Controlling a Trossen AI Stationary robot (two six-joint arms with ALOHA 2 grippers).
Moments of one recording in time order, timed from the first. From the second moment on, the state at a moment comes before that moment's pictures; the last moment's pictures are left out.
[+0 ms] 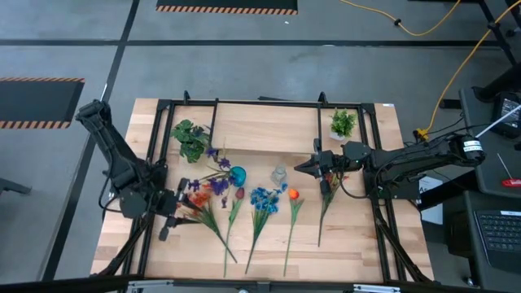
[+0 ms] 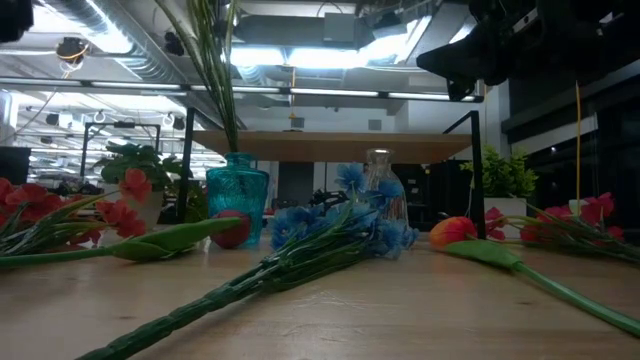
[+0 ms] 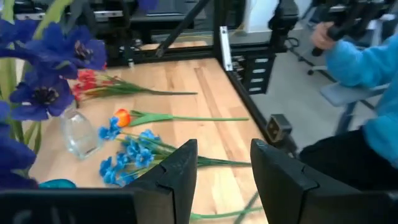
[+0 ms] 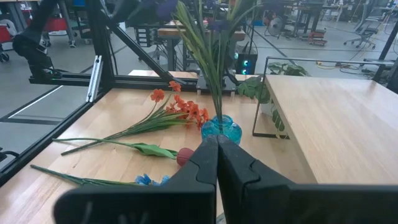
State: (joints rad) left arm -0.94 0.89 0.63 -0.14 -0.70 -0.32; right arm -0.01 1.04 0.37 0.55 -0.10 -0.03
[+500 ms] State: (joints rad) left arm -0.92 1.22 0.63 0.17 -0.75 -0.36; right arm -0.01 1.04 0.37 0.55 -0.10 0.00
